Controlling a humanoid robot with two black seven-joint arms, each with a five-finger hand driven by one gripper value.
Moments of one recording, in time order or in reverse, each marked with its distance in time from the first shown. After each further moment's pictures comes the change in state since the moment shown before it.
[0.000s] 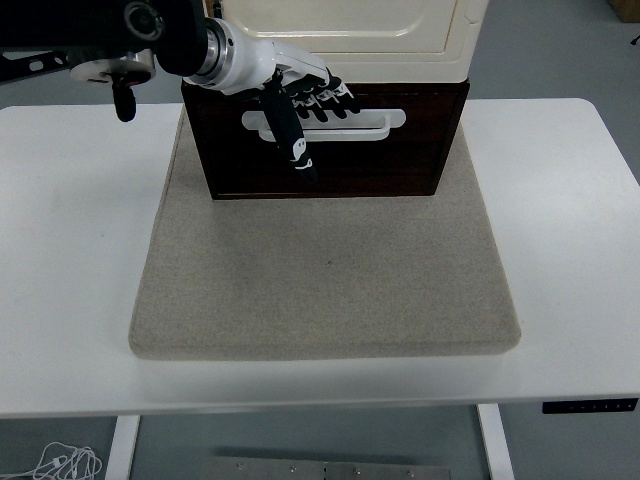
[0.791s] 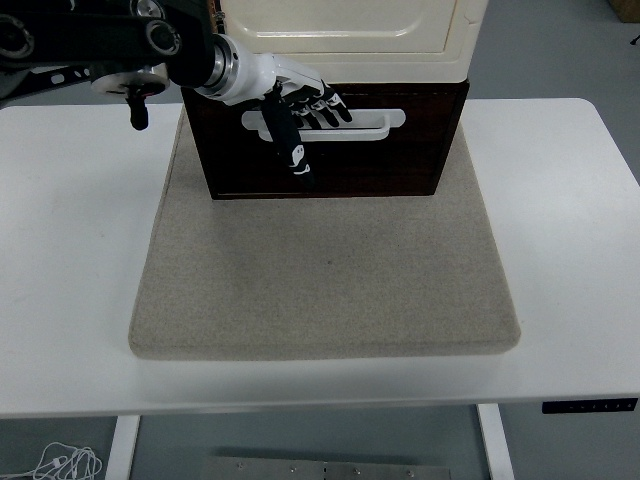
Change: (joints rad) left arm 0.061 -0.049 0.008 0.084 0.003 -0.004 0.003; right arm 0.000 0.000 0.000 0.000 0.000 0.000 0.000
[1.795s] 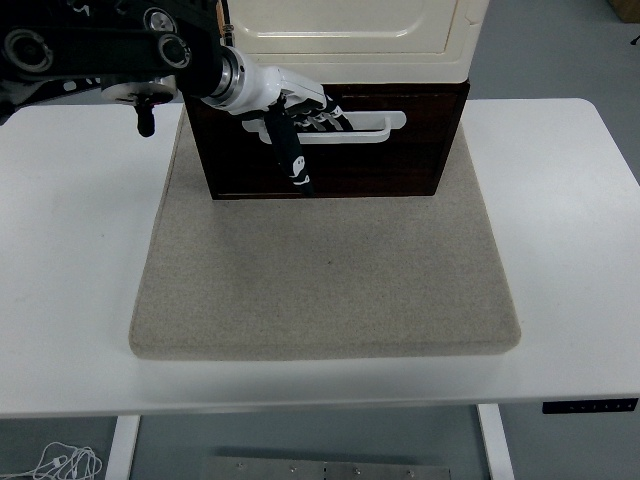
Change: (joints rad) left arm 0.026 -0.026 -0.003 0.027 0.037 -0.042 -0.002; right arm 0.000 0.000 0.000 0.000 0.000 0.000 0.000
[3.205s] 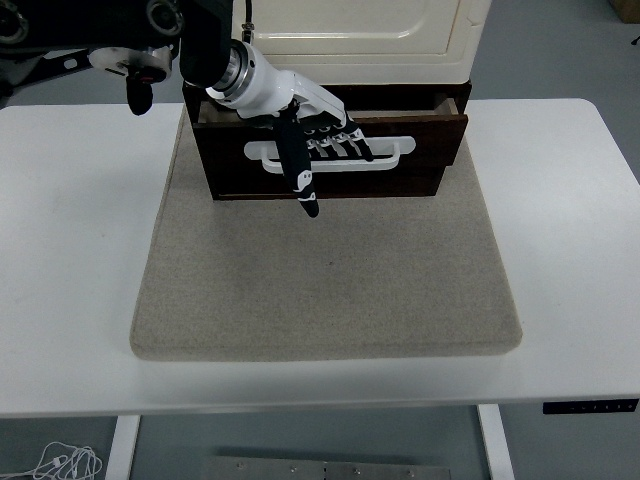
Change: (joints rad) left arm -0.018 0.009 -0.080 0.005 0.003 -0.229 0.000; right arm 0.000 0.000 0.000 0.000 0.000 0.000 0.000
